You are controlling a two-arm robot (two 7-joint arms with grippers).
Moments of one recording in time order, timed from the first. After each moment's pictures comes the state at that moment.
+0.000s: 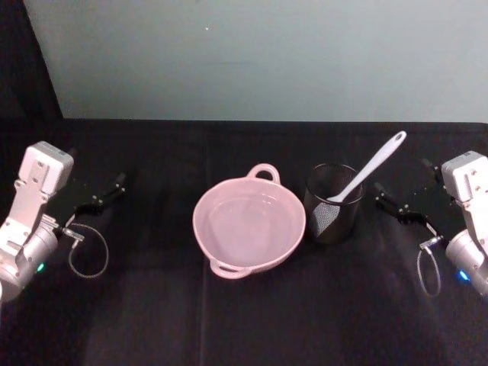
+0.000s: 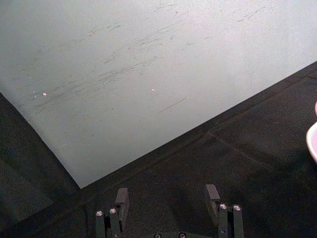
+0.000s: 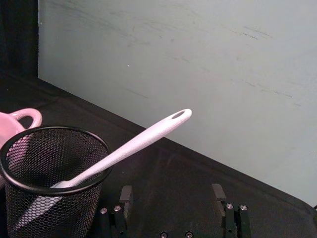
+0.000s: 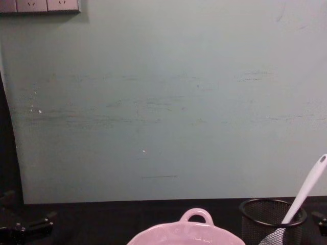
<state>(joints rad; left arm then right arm) -0.20 0.60 0.45 -1.41 -0.25 -0.12 0.03 0.20 0.60 -0.45 -1.41 0.25 -0.12 -0.03</state>
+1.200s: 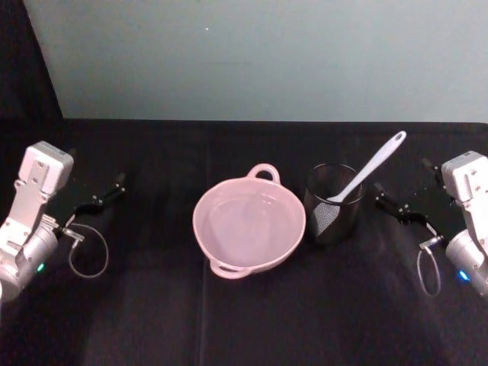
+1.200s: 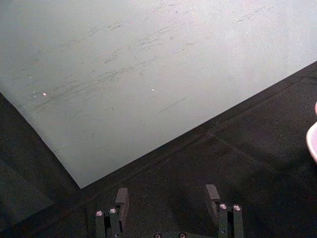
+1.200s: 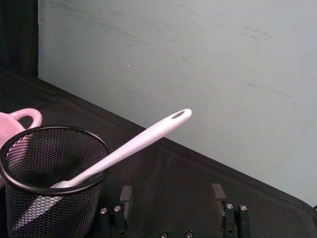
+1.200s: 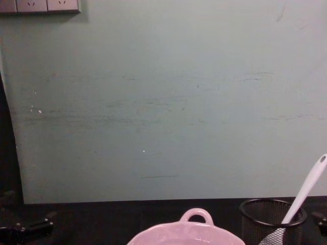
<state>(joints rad) -0.20 0.60 0.45 -1.41 -0.25 -0.12 0.03 0.20 0.60 -0.45 -1.41 0.25 -0.12 -0.03</state>
